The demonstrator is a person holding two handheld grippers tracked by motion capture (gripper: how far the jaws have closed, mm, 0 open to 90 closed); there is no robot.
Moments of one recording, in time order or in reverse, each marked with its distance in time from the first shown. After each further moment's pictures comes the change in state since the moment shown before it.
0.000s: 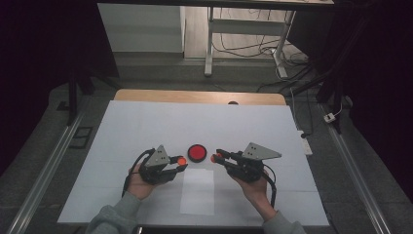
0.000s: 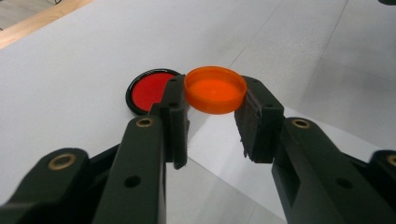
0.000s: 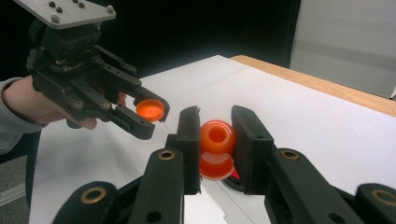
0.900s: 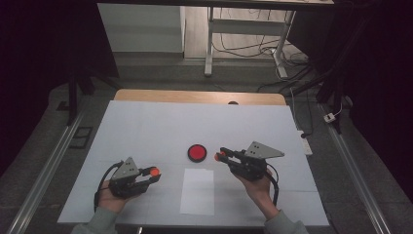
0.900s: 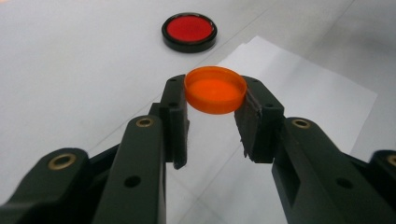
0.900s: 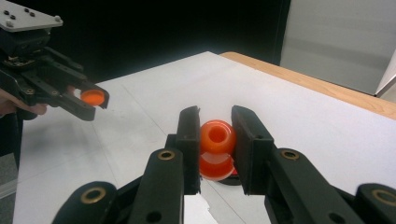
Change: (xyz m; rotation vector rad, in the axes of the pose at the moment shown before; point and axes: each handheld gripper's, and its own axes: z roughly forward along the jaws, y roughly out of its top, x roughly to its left) left arm 0.005 -0.059 -0.059 0.021 0.062 -0.128; right arm -0.007 0.000 -0.005 0.014 -0.037 -0.011
